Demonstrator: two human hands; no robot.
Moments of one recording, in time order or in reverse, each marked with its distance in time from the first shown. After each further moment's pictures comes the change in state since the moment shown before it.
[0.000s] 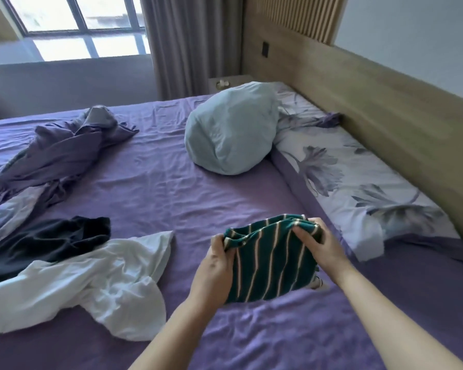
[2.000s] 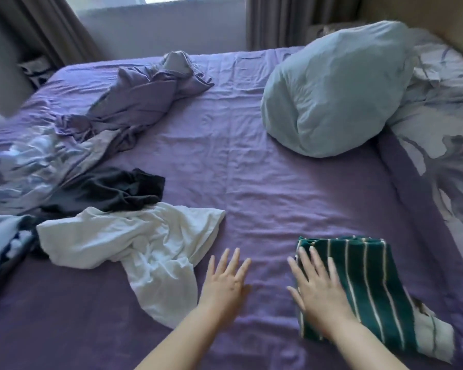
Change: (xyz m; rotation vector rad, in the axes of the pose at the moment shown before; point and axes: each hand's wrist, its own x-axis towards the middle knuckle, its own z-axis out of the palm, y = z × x) left_hand 0.052 -0.148 0.021 1.003 -0.306 -0.242; right_hand 0.078 0.141 0.148 -1.109 -0.447 -0.521
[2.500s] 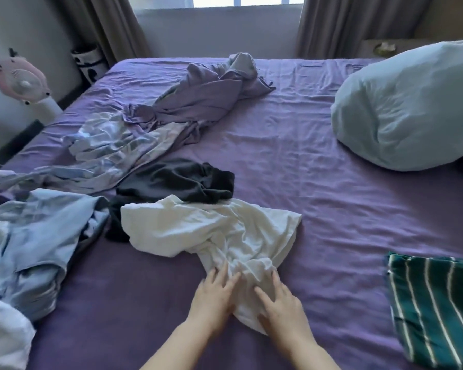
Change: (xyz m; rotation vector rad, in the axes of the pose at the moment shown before) left_hand -0.076 -0.199 0.053 -0.179 -0.063 -0.118; right_hand 0.030 -0.250 0.057 0.128 -0.125 -0.150
